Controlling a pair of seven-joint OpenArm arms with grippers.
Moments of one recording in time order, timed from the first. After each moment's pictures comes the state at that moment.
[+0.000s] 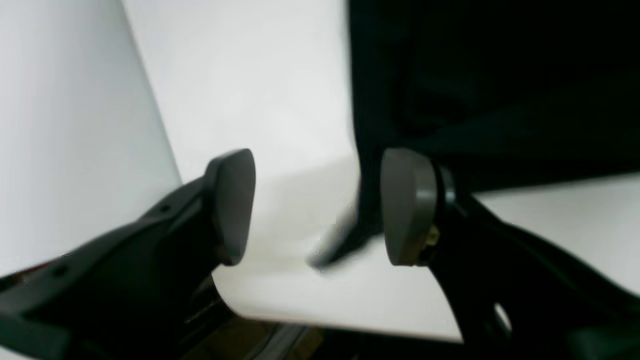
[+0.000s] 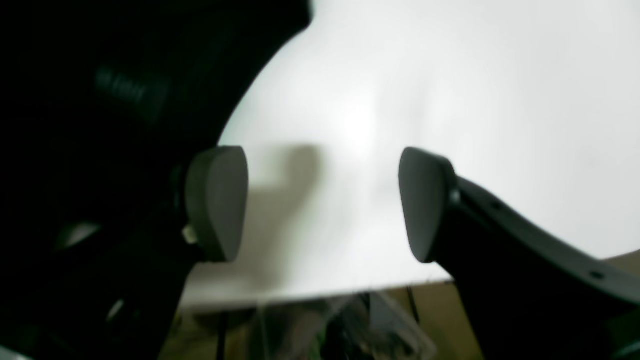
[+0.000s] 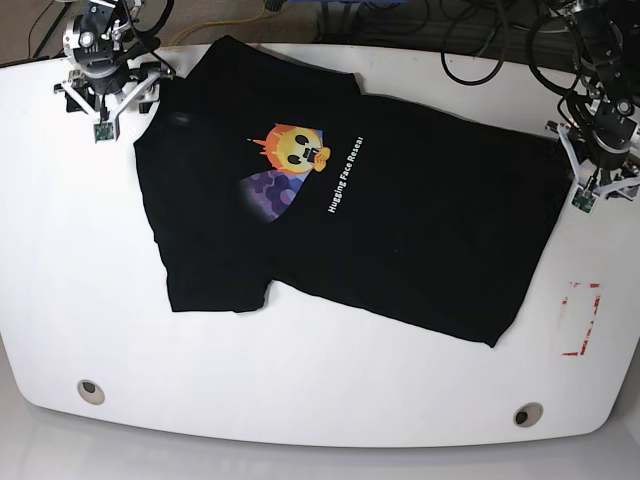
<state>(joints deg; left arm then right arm) 13.6 -17.6 -29.5 113.9 5.5 -42.3 55.5 -28.8 5.2 31.6 113.8 3.5 24.7 -51.5</state>
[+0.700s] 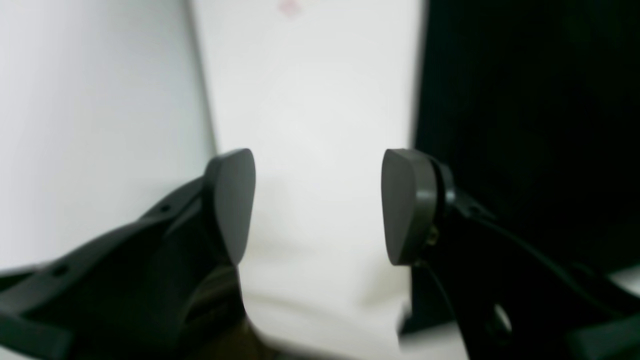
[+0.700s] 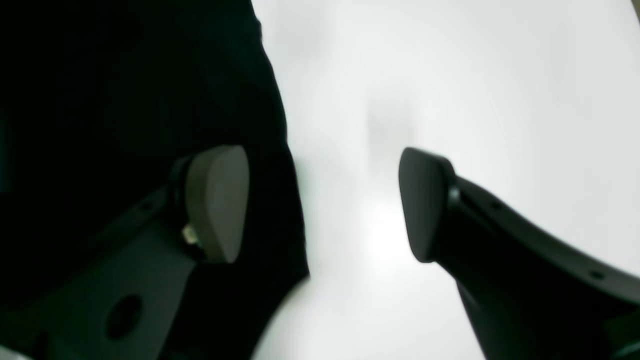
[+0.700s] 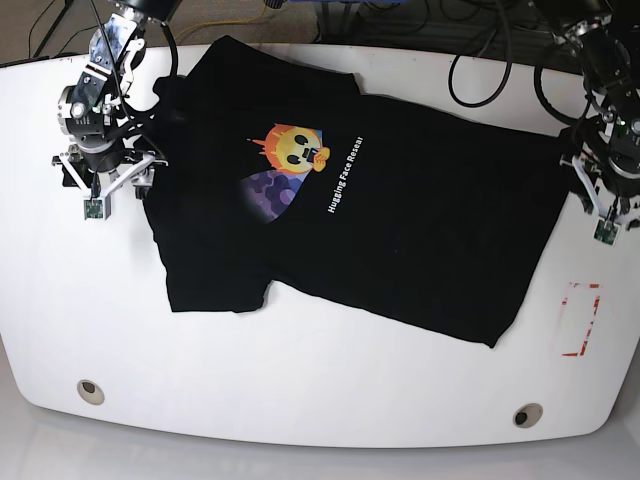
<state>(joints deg) 3.8 -16.8 -32.0 113.7 6.0 -42.3 56.2 -8.4 5.5 31.5 103.0 3.8 25.0 -50.5</state>
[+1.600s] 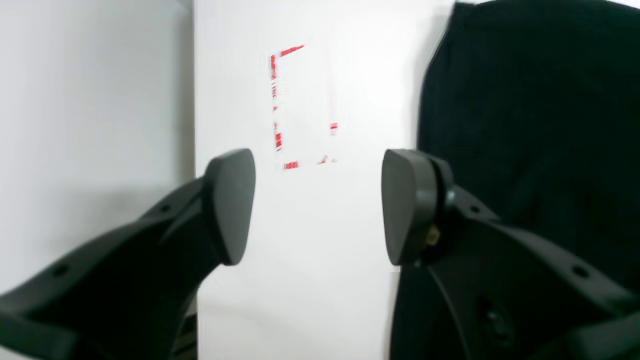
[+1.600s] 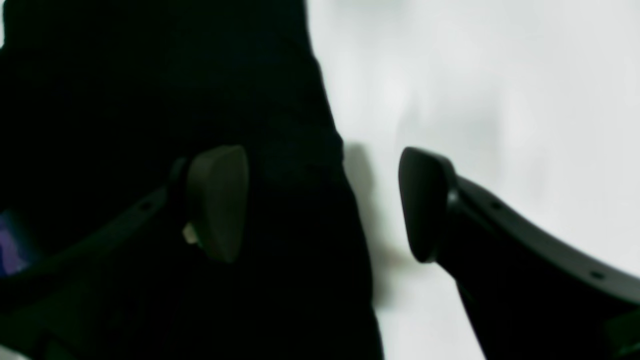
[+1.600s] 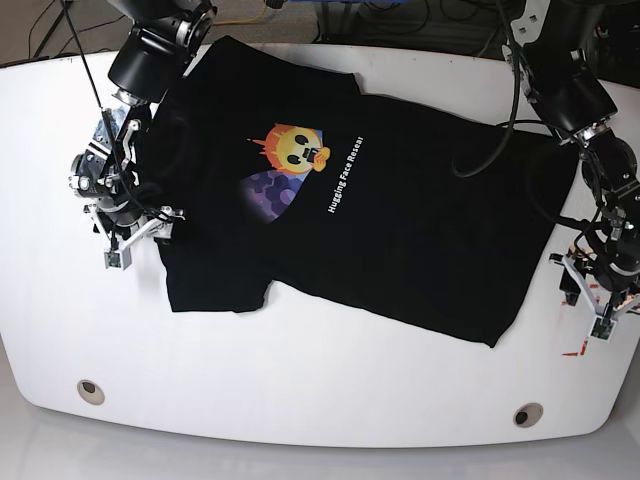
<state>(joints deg) -19.1 -15.9 -27.1 93.8 5.9 -42.2 55.6 9.4 6.4 31.5 75.6 4.1 28.6 -47.1</state>
